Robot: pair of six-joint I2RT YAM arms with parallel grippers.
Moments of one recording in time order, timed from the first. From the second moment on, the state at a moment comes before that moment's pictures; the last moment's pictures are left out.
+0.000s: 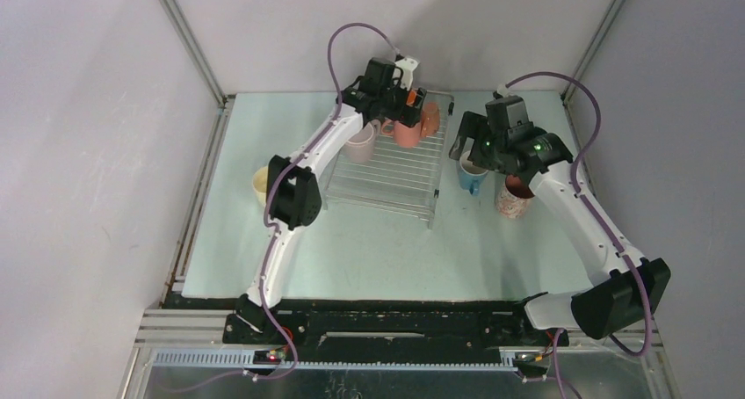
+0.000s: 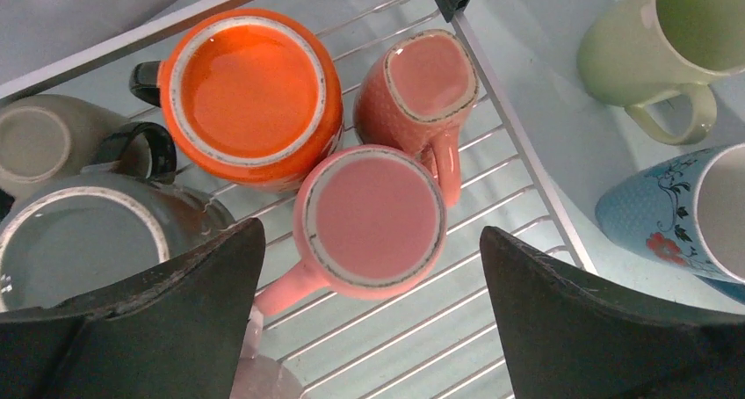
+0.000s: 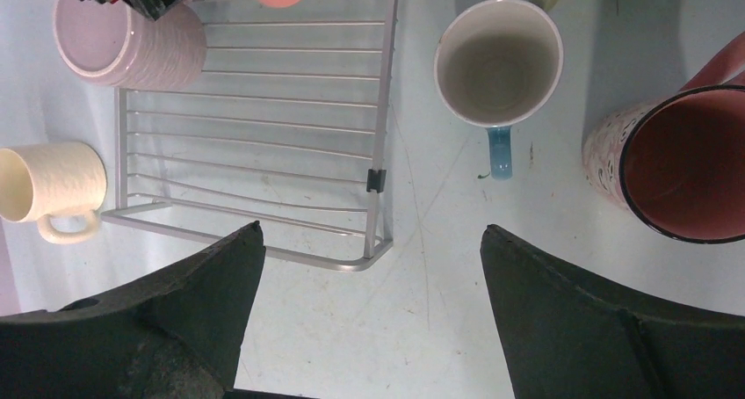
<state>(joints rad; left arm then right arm) -0.52 2.39 2.38 -0.58 0.17 0.02 0.37 1.35 1.40 -0.82 0.12 0.56</state>
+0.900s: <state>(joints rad) -0.54 2.43 2.38 -0.53 0.11 -0.07 0.38 1.35 1.36 -0.80 0.13 0.56</state>
